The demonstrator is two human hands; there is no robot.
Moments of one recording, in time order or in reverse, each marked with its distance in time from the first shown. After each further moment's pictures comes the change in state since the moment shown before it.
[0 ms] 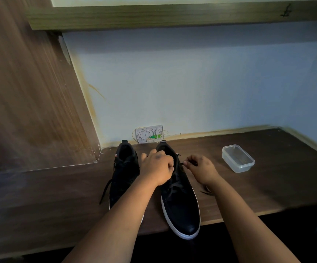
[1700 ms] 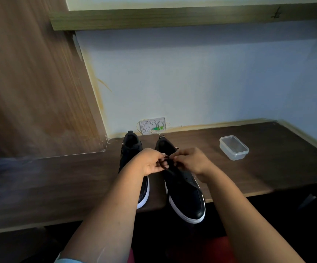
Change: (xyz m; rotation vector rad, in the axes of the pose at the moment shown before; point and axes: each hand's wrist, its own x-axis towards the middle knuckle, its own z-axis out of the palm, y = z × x) left_hand -0.033 -0.005 -0.028 -1.437 -0.336 -0.802; right_hand -0.059 -0.064 -0.004 0.410 -0.196 0.113
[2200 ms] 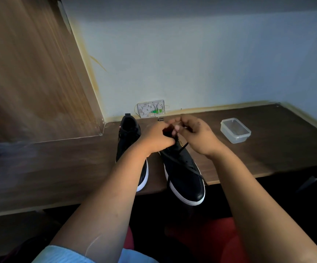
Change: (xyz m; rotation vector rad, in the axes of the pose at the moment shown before) left_hand -0.017 0.006 0.007 0.811 0.036 0.638; right_hand -0.005 -0.012 -0.017 -0.082 0.009 -0.525
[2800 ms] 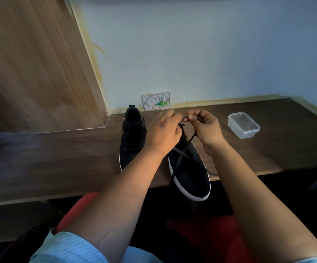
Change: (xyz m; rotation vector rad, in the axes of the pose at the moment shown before) left_hand 0.004 -0.016 0.025 0.524 0.567 0.496; right_hand 0.009 0.027 0.015 0.395 0.362 0.309
